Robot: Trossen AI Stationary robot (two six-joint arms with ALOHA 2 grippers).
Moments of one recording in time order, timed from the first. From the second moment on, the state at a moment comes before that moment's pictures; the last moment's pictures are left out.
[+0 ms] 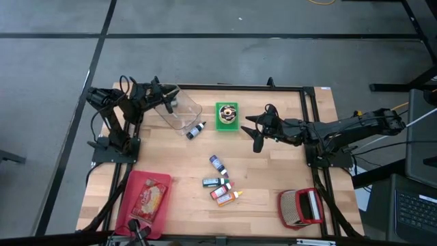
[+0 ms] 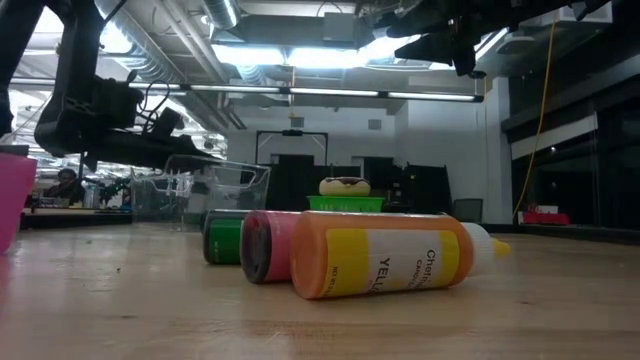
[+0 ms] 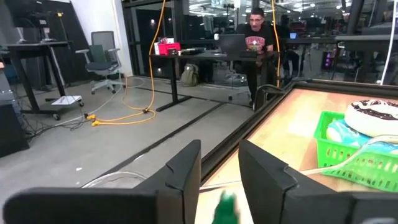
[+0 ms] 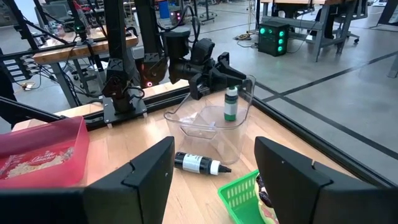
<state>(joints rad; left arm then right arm) 1.13 1.76 0.19 1.57 0.51 0.05 0.14 1.11 0.68 0.22 0.50 0.23</state>
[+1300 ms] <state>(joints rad) 0.85 1.09 0.14 1.06 0.85 0.01 0.14 1.11 0.68 0.22 0.50 0.23</state>
